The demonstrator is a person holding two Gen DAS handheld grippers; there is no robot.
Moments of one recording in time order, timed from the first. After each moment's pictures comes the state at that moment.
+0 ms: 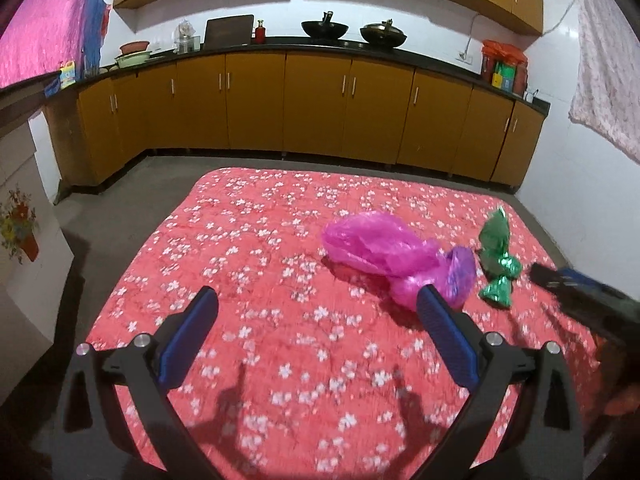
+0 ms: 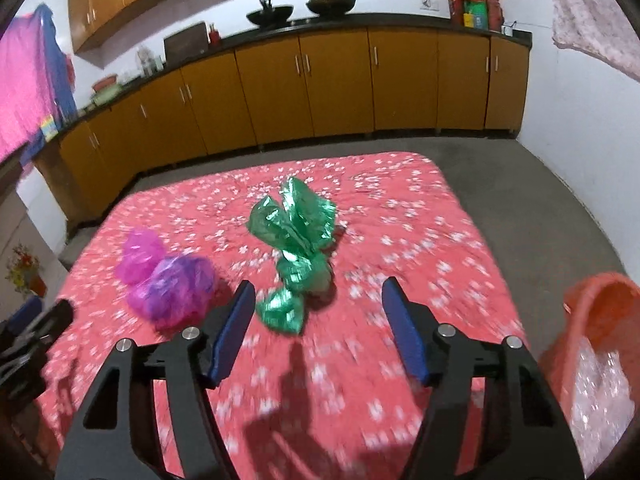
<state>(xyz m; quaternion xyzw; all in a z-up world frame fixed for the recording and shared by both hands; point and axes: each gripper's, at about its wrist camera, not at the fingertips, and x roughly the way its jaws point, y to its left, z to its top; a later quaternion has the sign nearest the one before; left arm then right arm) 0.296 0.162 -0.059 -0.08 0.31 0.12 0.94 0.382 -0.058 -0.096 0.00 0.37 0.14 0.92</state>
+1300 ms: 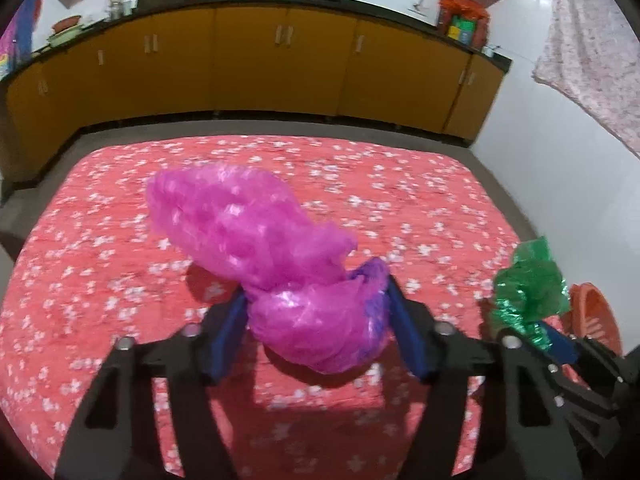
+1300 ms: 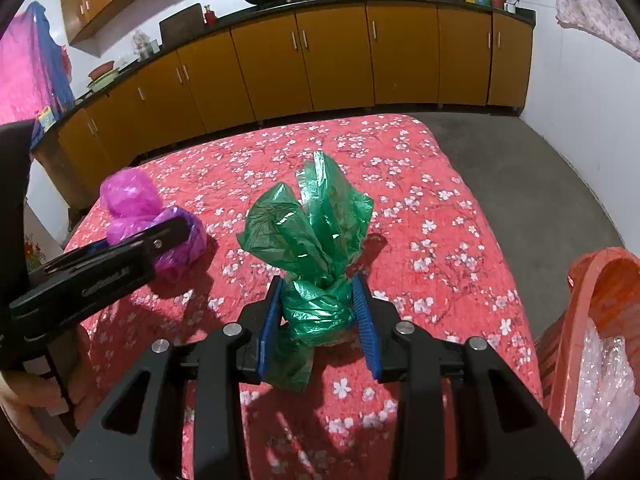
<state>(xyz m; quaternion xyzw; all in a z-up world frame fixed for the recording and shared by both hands) 0.406 0.098 -0.097 -0.08 0.39 0.01 0.92 0.375 -0.096 -0.112 0.02 0.40 0.15 0.91</state>
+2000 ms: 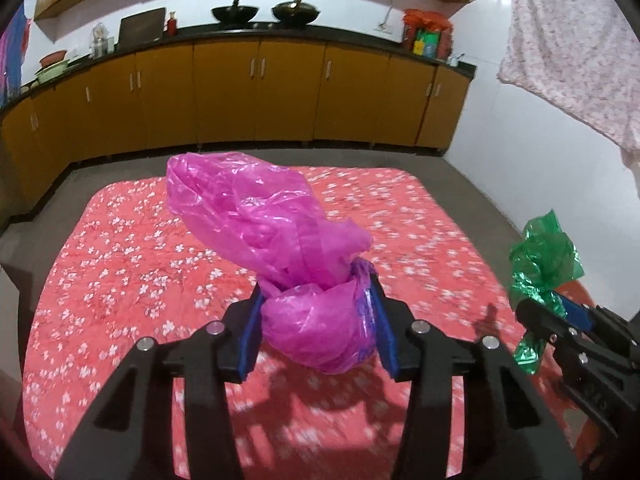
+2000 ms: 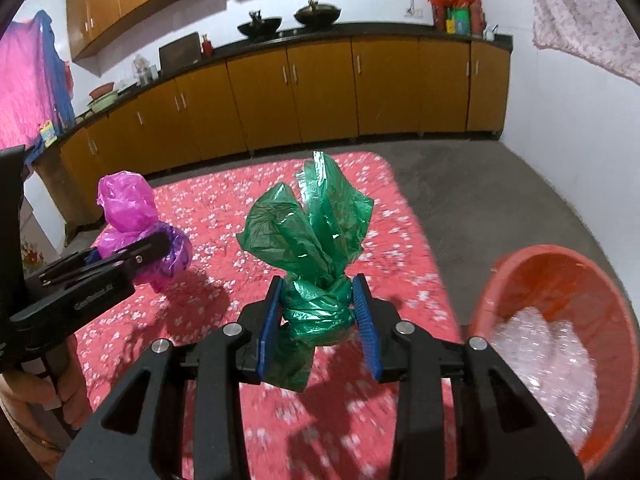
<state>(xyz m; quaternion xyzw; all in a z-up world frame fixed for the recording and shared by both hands) 0.325 0.072 -0.043 -0.05 0.35 -0.03 0.94 0.298 -0.137 -0.058 0.02 0.33 0.12 0.94</state>
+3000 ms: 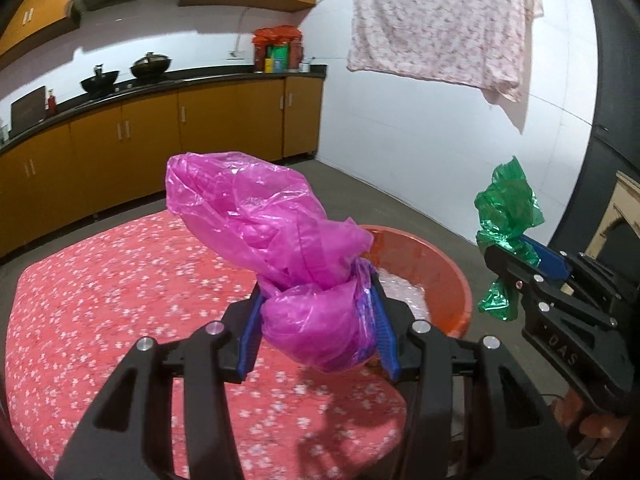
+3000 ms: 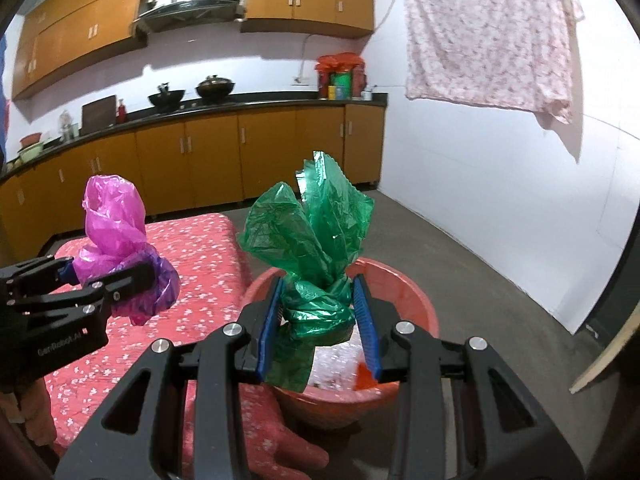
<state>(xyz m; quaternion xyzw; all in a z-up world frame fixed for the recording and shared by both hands) 0.202 -0.118 0.018 0.04 0.29 -0.24 0.93 0.166 -0.267 -0.011 0.02 0.23 -0.07 0.97</state>
